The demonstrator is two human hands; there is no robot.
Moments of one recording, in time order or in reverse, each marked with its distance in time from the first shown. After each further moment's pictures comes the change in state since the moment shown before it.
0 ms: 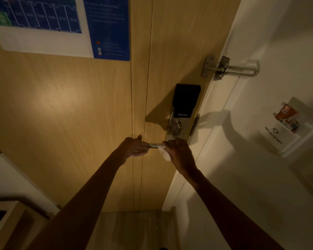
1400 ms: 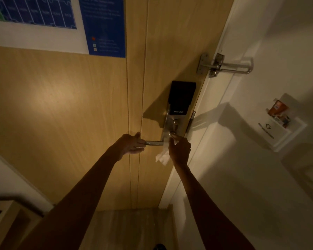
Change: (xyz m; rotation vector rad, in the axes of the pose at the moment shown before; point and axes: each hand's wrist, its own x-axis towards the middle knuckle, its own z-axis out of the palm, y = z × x) left_hand 0.000 0.000 0.000 0.115 -0.002 0.042; right_hand 0.015 -0.022 -0.010 0.567 0.301 0.851
